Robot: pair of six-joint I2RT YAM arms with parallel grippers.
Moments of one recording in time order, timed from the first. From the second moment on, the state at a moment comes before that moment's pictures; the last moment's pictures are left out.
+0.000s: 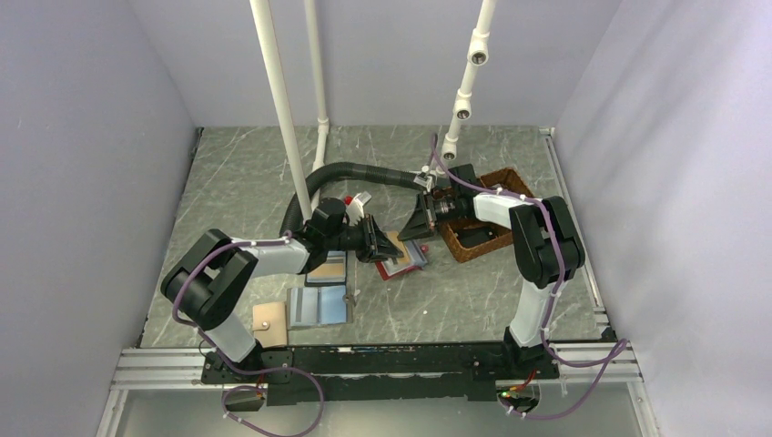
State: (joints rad) left arm -0.65 1.64 0.71 0.51 0.68 -1.15; right arm 0.29 1.88 1.08 -0.20 -1.27 0.40
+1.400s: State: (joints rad) left arm -0.57 1.45 0.54 0.60 0.65 -1.20; right arm 0.26 1.84 0.99 -0.07 -1.34 0.47
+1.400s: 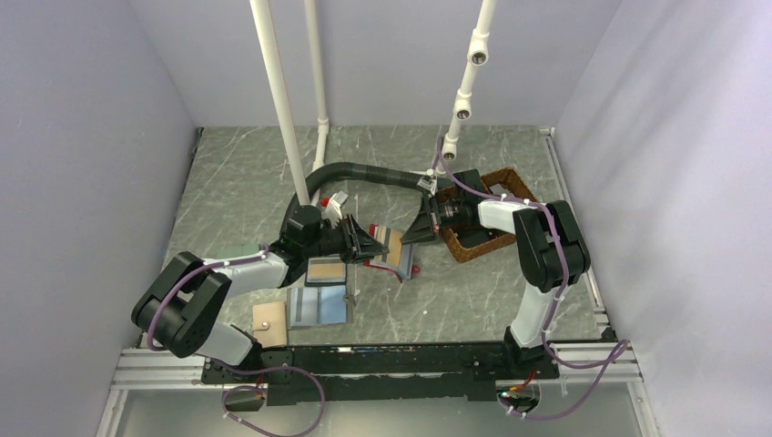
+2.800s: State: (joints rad) left arm -0.54 1.38 0.51 0.46 0.64 -1.12; right arm 0.27 1.84 0.93 -0.01 -1.33 0.58
